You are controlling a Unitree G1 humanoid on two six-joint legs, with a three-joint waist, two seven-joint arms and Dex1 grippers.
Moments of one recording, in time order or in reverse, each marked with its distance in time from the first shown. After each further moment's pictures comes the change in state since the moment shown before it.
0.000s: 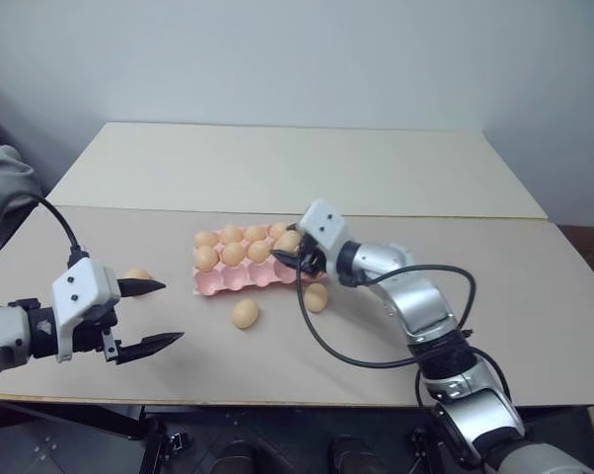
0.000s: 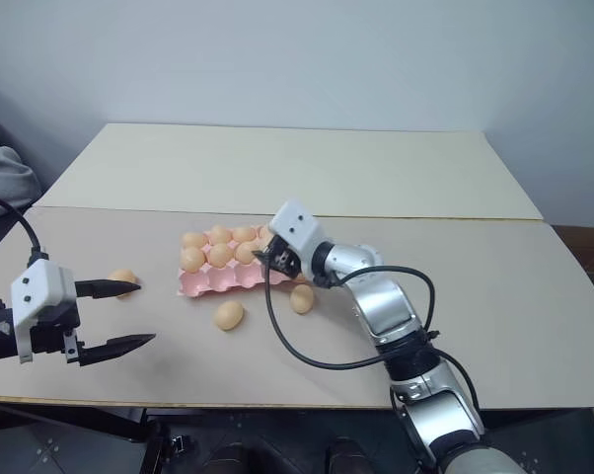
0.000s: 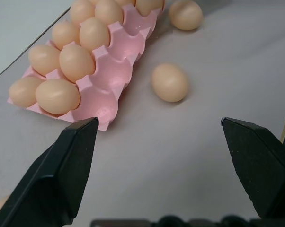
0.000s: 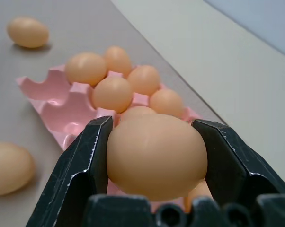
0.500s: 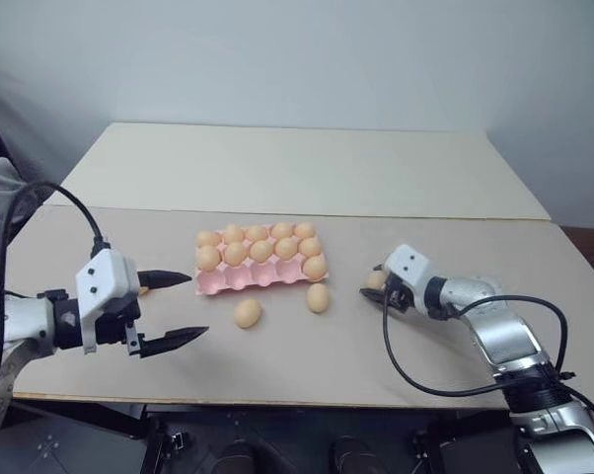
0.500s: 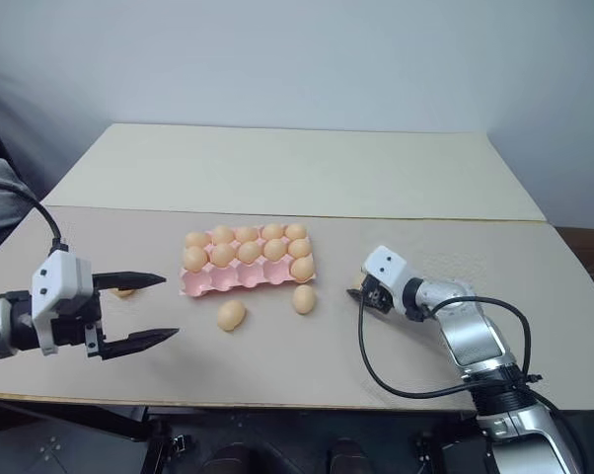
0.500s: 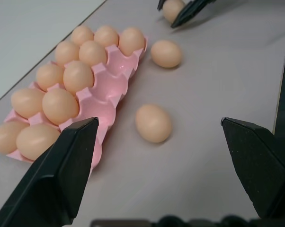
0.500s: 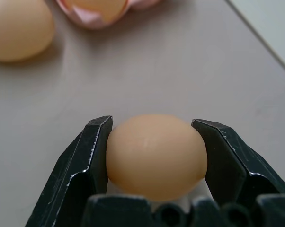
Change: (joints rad) left arm -0.072 -0.027 -0.063 -0.043 -0.065 0.036 0.023; right arm 0.254 -0.391 -0.151 -0.027 0.008 -0.120 0.150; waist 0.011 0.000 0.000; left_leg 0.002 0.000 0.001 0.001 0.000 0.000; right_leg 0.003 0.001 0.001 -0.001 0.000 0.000
